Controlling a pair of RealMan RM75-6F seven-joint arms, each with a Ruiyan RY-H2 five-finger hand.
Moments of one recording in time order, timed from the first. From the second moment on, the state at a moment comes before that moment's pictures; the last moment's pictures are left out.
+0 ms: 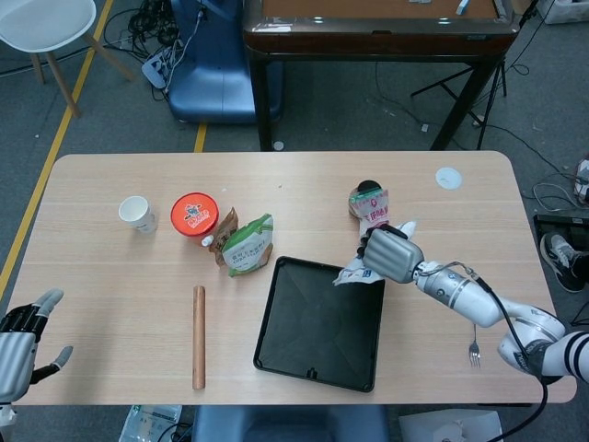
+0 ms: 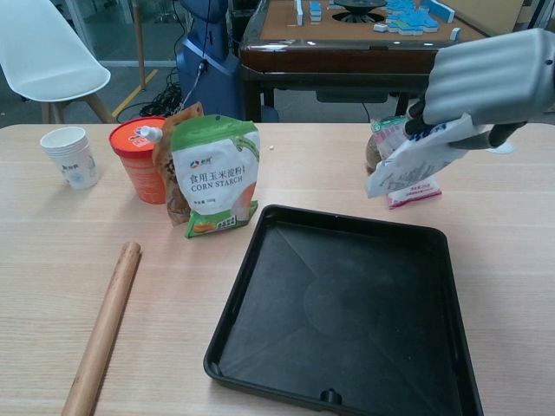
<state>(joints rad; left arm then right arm) -0.02 -1.16 -0.01 -1.58 1.59 1.61 0.04 0.91 -1.06 0.03 -1.54 -1.69 0.68 -0.71</state>
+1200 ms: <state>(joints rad) 0.00 -1.19 0.00 -1.54 1.57 1.59 0.03 1.13 -1.15 -0.11 -1.60 -0.96 0.56 -1.49</state>
